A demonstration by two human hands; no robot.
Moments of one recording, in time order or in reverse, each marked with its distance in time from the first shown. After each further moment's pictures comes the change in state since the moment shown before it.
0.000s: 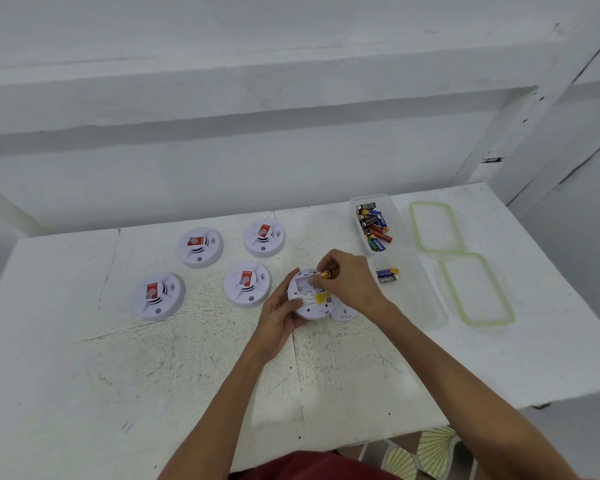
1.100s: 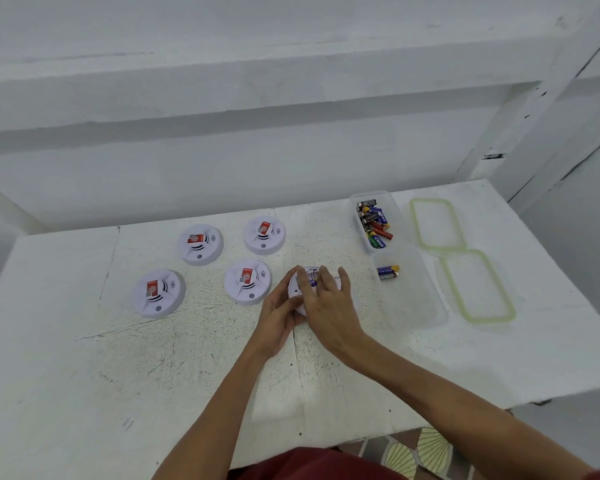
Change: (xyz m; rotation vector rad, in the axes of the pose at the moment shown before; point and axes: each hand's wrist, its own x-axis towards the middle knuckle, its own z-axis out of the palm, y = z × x) left_hand -0.004 0.001 0.003 0.089 -0.021 0.052; right_hand -0.044 0.012 0.068 -0.872 0.220 -0.383
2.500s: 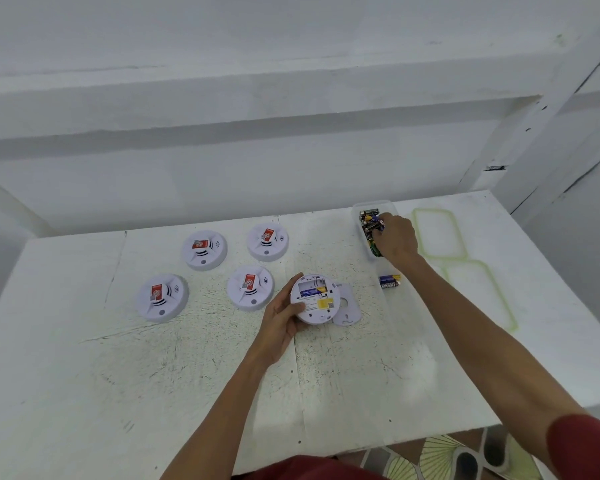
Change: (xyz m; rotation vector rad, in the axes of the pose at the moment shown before) left_hand 0.005 -0.004 -0.005 -0.067 0.032 -0.049; right_hand 0.112 0.175 0.010 0.335 -0.194 0.590
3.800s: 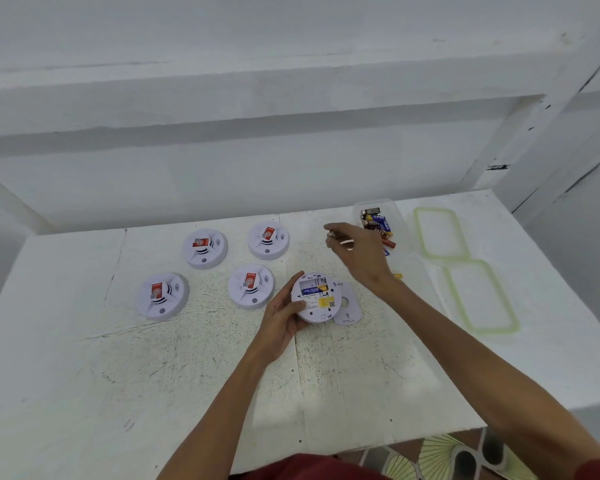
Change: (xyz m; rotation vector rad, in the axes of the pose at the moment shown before) left_hand 0.001 0.003 0.002 -0.036 -0.017 -0.016; right_hand -0.074 -0.059 0.004 0.622 -0.008 -0.393
